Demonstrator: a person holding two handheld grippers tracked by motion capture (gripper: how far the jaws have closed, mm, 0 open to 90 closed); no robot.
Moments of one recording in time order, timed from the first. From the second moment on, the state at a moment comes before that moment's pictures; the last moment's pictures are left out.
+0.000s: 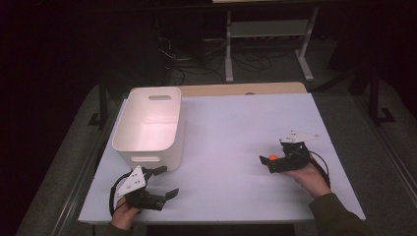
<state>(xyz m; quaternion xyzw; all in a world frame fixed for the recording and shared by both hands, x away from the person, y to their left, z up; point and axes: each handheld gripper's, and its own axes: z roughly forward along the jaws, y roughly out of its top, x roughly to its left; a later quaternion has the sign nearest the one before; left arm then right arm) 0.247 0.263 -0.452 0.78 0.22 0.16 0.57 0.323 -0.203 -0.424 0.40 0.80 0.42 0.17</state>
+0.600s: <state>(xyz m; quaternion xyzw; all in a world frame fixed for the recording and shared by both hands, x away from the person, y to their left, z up) 0.247 0.263 -0.452 0.78 0.22 0.16 0.56 0.326 -0.205 -0.432 0.42 0.80 0.40 0.16</state>
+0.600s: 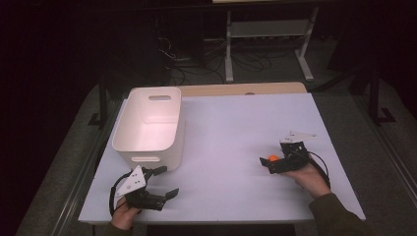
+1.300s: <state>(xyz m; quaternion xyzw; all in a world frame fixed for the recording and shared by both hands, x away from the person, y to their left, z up) 0.247 0.263 -0.452 0.78 0.22 0.16 0.56 0.326 -0.204 -0.441 0.41 0.82 0.37 0.15</state>
